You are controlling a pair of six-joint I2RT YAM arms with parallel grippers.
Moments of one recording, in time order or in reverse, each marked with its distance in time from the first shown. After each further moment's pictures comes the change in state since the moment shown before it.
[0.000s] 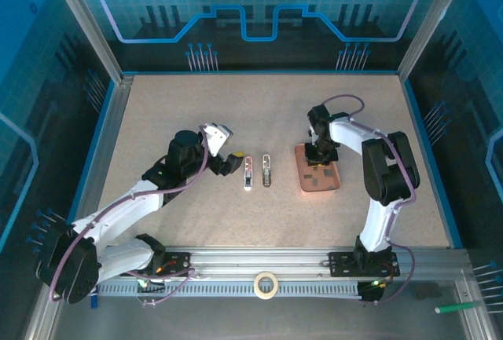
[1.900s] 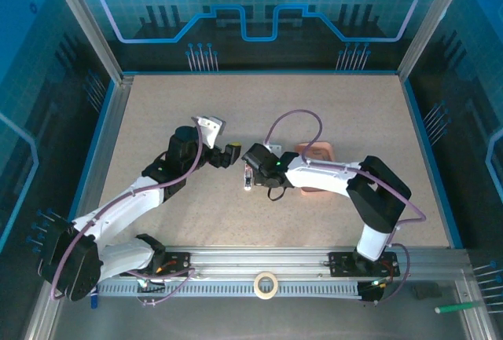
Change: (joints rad) left arm 0.013 0.021 0.045 -0.039 -0.118 -0.179; right arm 0.624 -0.125 -0.132 0.333 0.340 0.652
